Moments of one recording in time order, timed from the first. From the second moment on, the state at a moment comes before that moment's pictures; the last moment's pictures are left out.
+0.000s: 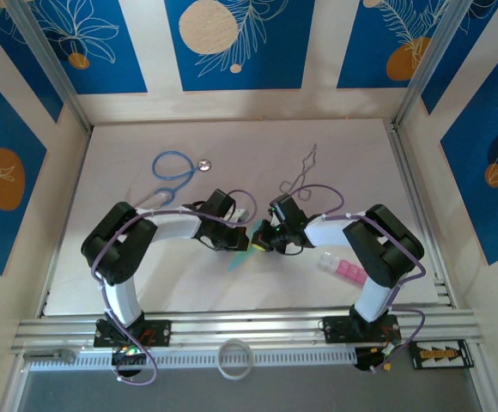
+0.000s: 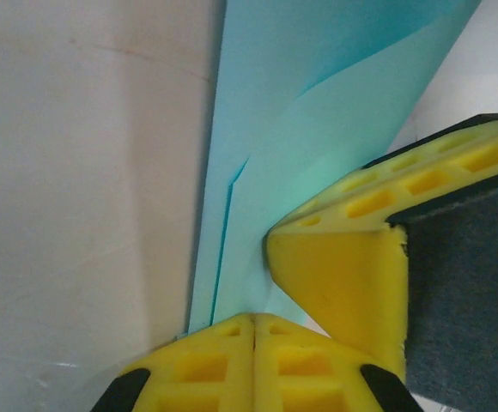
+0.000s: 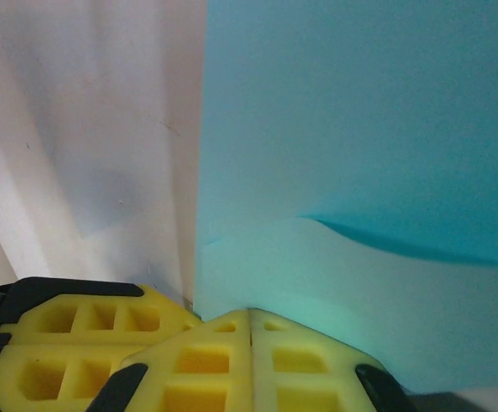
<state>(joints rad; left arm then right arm) -0.67 1.82 0.95 -0.26 0.54 -0.50 0.63 1.73 0.73 0.02 -0.45 1.05</state>
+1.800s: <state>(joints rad) -0.67 1.81 0.87 -0.14 0.59 -0.49 0.56 1.62 0.59 0.13 -0.37 1.18</state>
